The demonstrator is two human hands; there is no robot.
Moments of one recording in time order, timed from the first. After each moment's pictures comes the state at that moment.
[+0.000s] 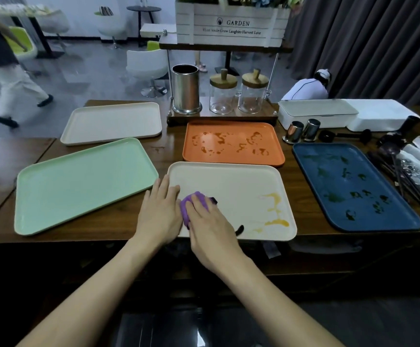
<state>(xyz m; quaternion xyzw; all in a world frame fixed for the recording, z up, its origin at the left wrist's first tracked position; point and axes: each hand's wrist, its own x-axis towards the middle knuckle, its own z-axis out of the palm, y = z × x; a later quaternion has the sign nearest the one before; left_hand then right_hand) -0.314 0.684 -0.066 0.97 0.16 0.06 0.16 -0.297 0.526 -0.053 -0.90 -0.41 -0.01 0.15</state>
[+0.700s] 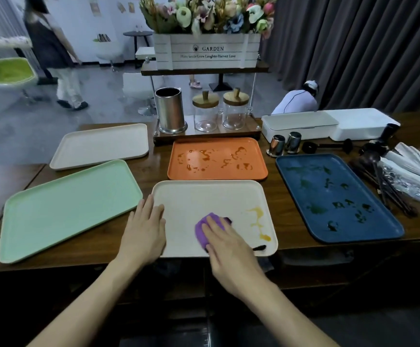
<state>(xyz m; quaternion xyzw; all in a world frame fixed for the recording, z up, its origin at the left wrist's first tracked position) -0.309 0.679 -0.060 0.97 0.19 0.03 0.12 -0.285 0.447 -0.043 -0.91 -0.38 -0.02 0.19</state>
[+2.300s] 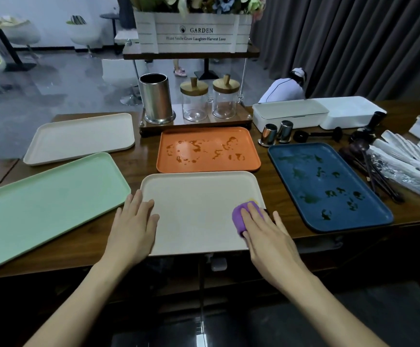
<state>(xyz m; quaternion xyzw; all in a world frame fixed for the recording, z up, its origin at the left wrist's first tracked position) -0.311 0.690 -0.068 0.97 0.16 0.05 0.17 -0.257 0.381 -0.050 -0.96 -0.26 -0.03 0.06</state>
